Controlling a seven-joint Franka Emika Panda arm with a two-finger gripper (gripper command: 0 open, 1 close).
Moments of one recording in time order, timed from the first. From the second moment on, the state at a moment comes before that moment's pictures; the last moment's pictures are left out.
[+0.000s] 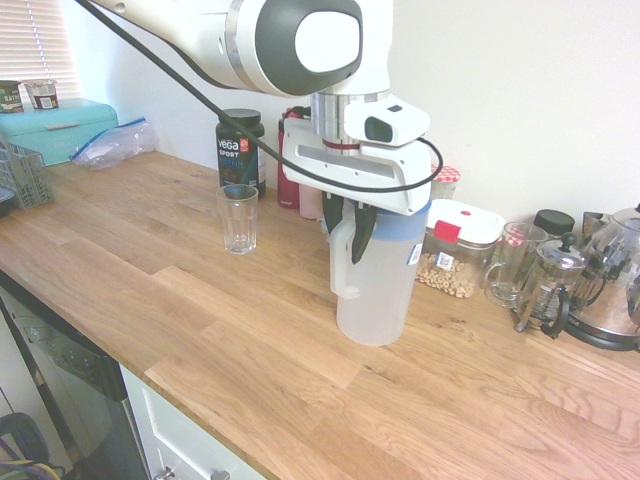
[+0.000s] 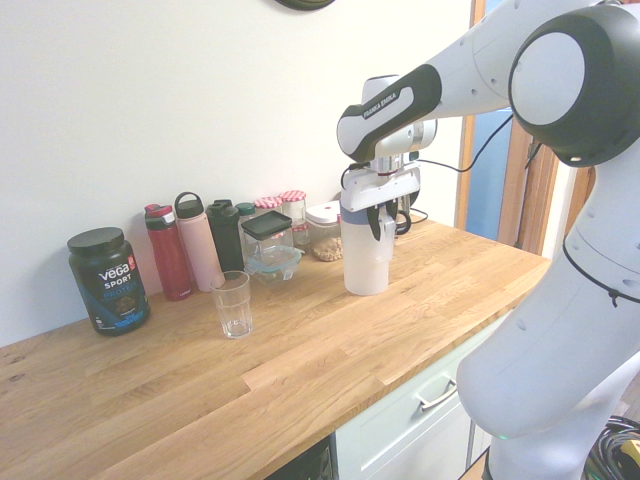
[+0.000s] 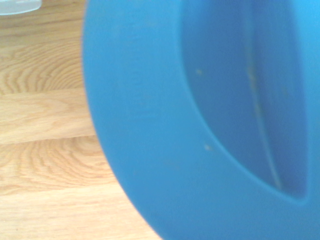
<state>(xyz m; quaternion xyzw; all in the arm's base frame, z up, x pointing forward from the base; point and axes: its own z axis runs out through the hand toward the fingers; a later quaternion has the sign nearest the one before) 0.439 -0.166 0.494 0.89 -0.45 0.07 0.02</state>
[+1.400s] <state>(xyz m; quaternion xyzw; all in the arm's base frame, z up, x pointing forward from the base) 0.436 -0.021 0.560 0.97 -0.22 0.11 0.05</state>
